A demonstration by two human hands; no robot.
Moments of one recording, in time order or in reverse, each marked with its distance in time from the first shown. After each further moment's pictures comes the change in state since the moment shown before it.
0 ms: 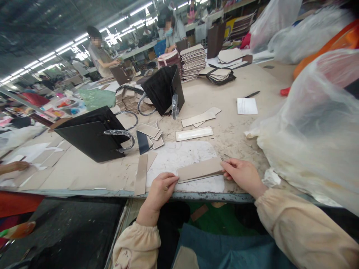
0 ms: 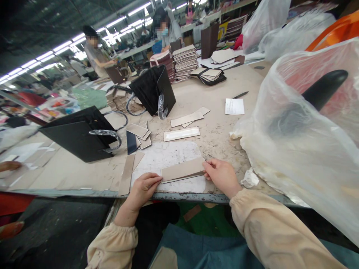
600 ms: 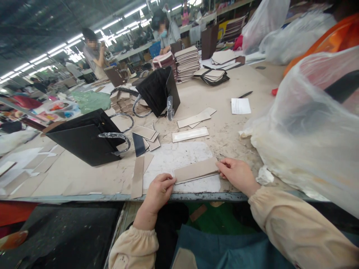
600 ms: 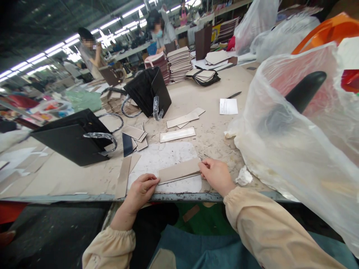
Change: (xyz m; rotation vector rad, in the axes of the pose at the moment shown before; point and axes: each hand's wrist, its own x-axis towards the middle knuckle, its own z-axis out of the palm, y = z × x) left_hand 0.000 -0.001 0.003 0.041 -0.029 0.071; right_hand 0.000 0.002 -0.001 -0.181 0.023 -0.097
